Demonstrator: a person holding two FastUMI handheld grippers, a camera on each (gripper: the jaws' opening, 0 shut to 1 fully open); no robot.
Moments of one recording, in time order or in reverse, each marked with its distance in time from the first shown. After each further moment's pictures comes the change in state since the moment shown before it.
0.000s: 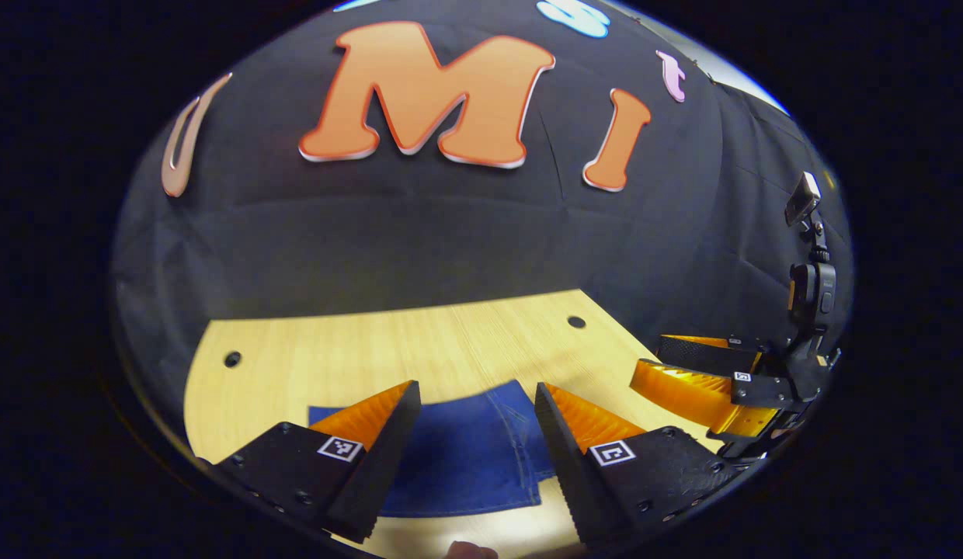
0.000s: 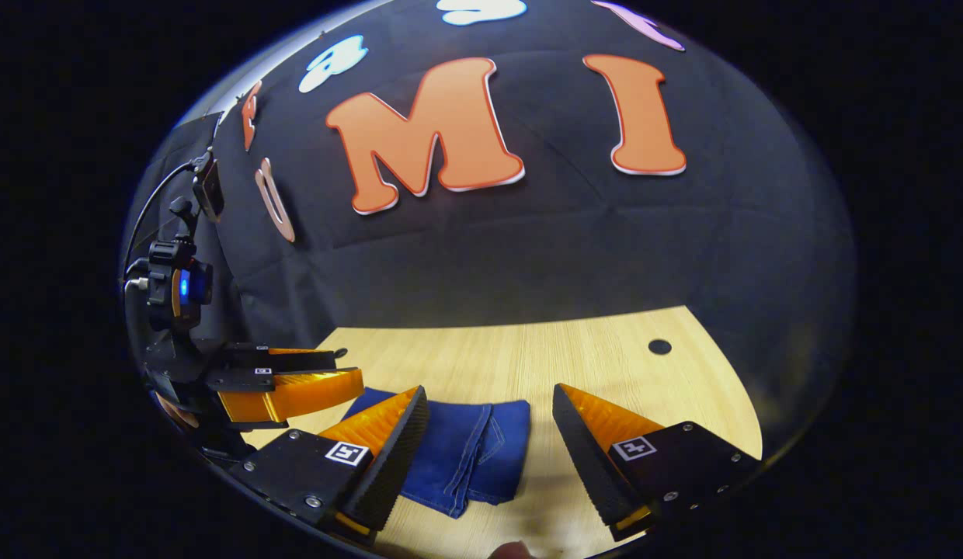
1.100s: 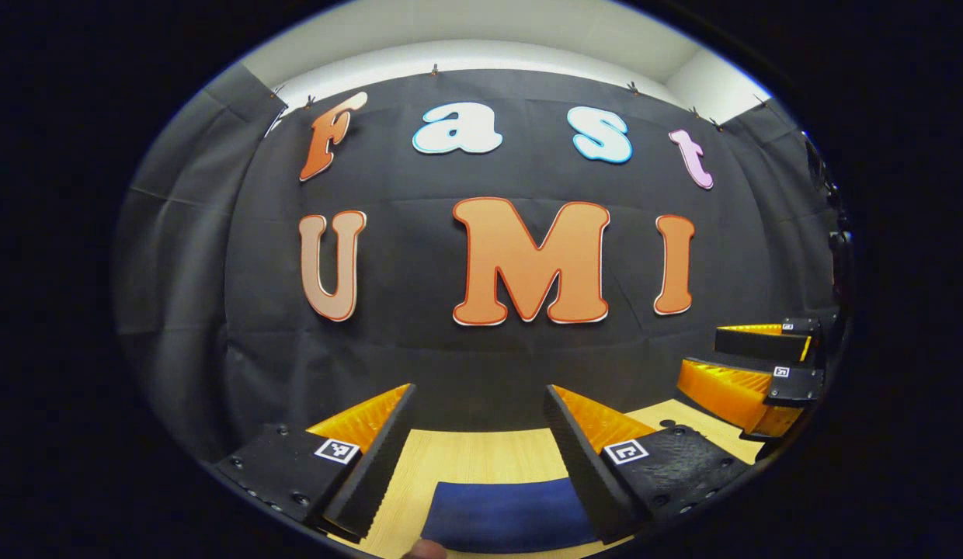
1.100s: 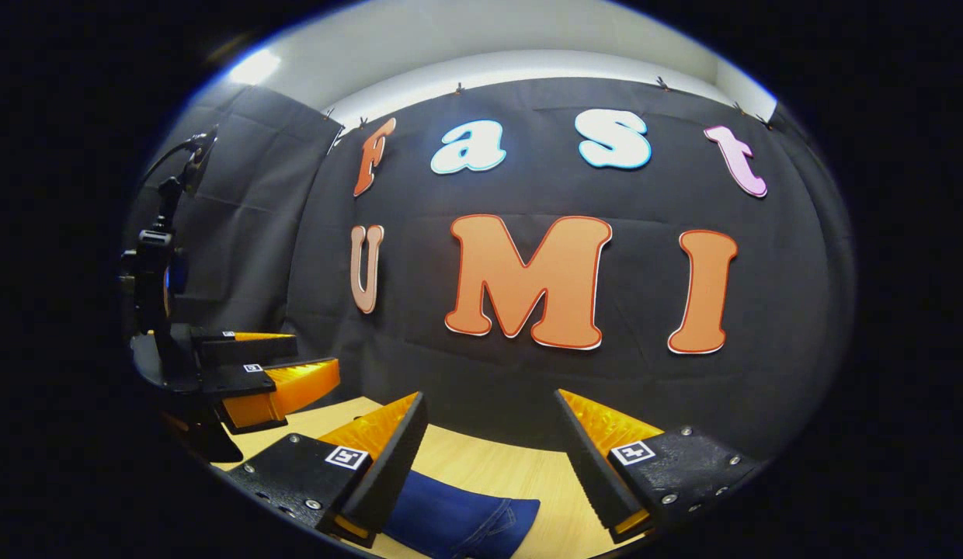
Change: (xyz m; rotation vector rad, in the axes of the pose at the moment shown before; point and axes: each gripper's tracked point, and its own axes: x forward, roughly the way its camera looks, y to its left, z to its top) left arm -0.146 0.055 0.045 0.055 -0.529 0.378; right arm -0.071 0.104 0.088 -0.309 -0.471 0.109
